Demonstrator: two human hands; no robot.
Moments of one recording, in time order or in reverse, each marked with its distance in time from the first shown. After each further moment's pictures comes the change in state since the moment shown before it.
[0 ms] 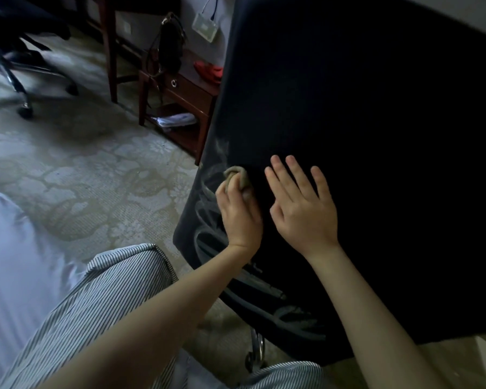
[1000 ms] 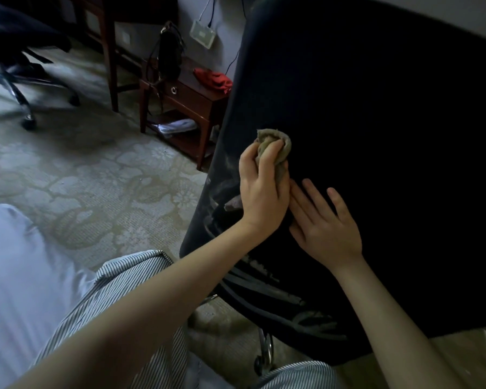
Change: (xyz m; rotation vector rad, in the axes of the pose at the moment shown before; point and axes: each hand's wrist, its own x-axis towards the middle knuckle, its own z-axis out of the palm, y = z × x) left_hand 0.035 0.056 -0.009 -0.035 -0.043 0.414; right_hand -0.037 0.017 0.011 -0.089 0.119 -0.137
